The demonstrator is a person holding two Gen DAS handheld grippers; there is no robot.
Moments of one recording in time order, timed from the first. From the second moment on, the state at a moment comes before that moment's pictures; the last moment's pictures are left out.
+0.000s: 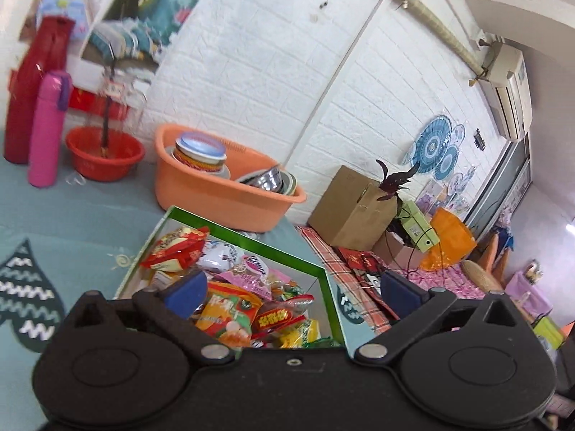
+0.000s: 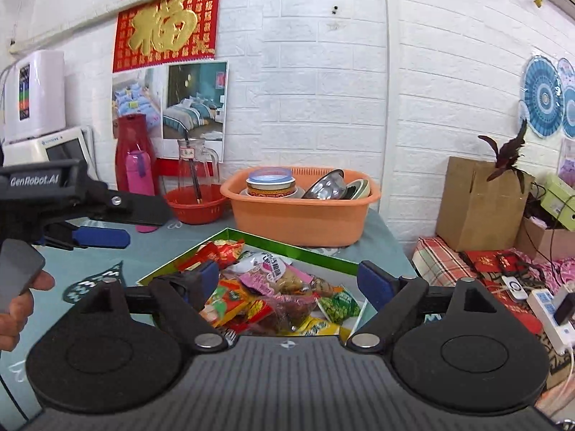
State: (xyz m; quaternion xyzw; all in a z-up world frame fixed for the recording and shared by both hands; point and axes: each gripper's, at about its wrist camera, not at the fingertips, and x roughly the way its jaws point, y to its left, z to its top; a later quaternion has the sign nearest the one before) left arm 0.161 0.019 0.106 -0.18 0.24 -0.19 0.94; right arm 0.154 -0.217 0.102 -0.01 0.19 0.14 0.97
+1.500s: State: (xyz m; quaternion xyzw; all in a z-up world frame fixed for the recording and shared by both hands) left arm 0.093 -0.014 0.007 -0.02 0.27 0.00 0.96; right arm 0.114 -0.220 0.008 0.00 0.26 0.09 0.96
